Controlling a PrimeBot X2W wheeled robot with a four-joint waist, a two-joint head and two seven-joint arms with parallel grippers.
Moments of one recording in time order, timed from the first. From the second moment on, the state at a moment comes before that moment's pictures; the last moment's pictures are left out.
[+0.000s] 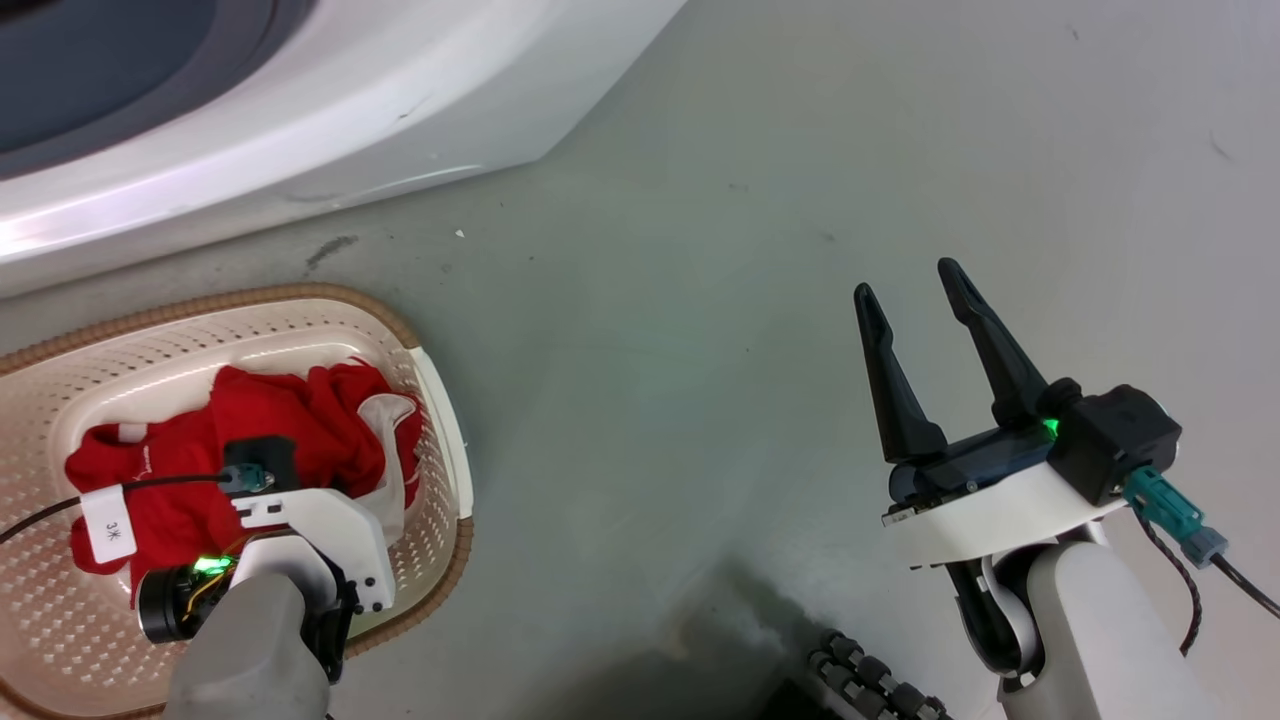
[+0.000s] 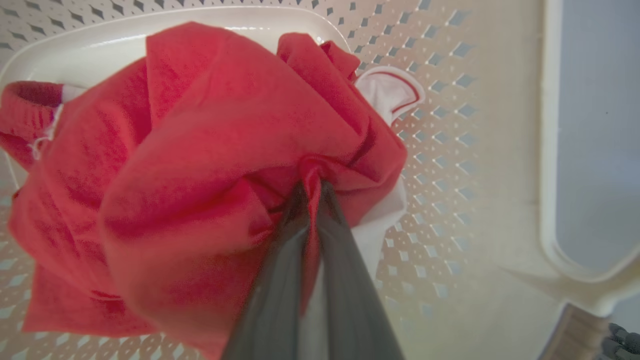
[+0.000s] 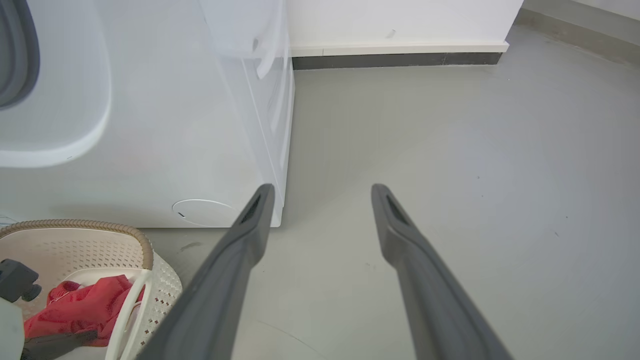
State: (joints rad) left arm -0.60 0.21 -0.19 1.12 -0.38 0.01 -0.10; right arm -0.29 -0.05 0.21 0.10 0.18 0.13 -0.26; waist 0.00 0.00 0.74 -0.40
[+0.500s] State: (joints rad) left arm -0.62 0.17 -0.17 1.26 -0.45 -0.03 -0.14; right arm -0.31 -0.05 0.21 0.15 0.17 0.13 -0.26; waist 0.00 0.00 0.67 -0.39
